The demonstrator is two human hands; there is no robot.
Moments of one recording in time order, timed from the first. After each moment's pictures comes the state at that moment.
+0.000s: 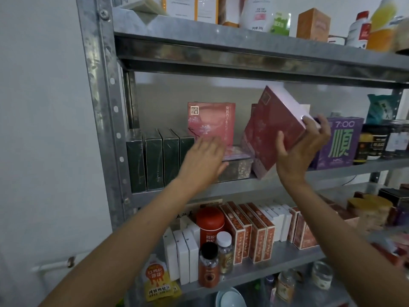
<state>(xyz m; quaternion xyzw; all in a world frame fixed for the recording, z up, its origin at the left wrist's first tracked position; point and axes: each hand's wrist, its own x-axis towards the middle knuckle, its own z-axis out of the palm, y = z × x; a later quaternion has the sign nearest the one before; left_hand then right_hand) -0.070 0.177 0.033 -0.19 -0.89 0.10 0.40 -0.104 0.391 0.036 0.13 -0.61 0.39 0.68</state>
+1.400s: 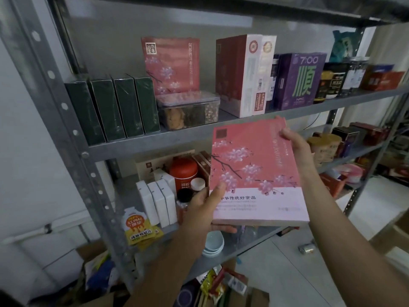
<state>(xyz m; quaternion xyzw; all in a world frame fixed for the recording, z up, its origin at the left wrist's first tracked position) 0.076 0.244 -0.107 -0.06 -0.62 -0.77 -0.10 0.011 0.449 -0.037 0.11 -0.40 0.91 -0.01</state>
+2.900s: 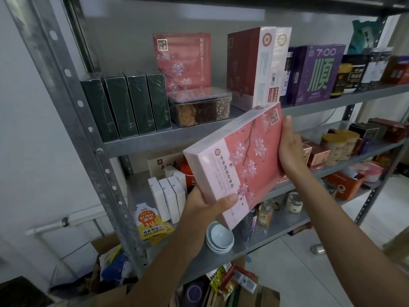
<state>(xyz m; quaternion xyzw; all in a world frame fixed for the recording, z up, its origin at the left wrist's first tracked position) 0.086 0.222 -0.103 -0.12 -0.65 -0.75 -0.02 -0.029 0.431 -0.063 -0.03 -0.77 0.58 0.27</state>
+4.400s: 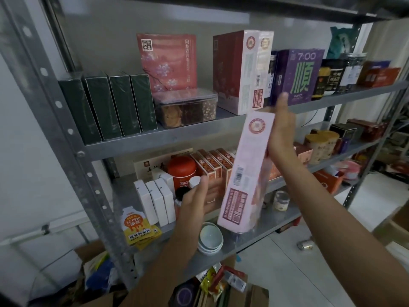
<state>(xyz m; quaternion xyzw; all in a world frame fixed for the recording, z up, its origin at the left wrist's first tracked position) 0.079 0.238 -0.106 -0.11 -0.68 -0.73 -0.01 -0.009 0.410 -0.017 0.06 -0.65 0.67 0.35</state>
